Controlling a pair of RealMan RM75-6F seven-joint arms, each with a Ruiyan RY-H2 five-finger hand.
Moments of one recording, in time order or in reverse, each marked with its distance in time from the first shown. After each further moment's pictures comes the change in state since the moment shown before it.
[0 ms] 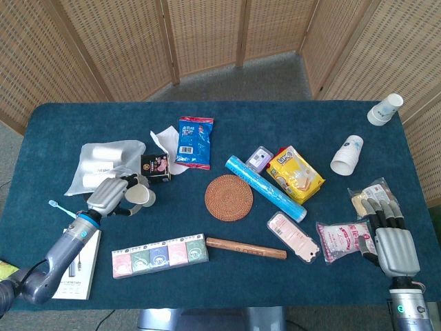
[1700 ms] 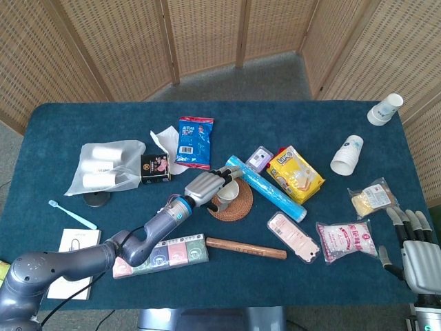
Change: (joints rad) left arm -0.456 -0.448 -0.127 0.349 -0.131 -0.264 0.063; right arm -0.086 0.086 -0.032 -0.002 -0.049 0.094 0.150
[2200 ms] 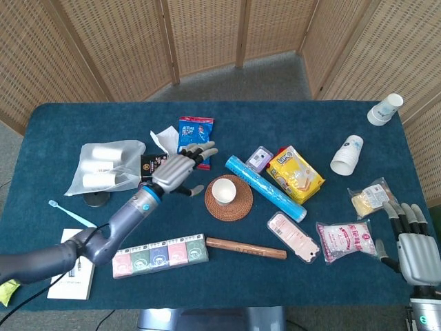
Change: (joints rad) left arm 0.140 0.298 0.019 -0.266 0.045 0.174 -0.018; right arm 0.036 -0.017 0.033 0.019 0.020 -0.038 -0.027
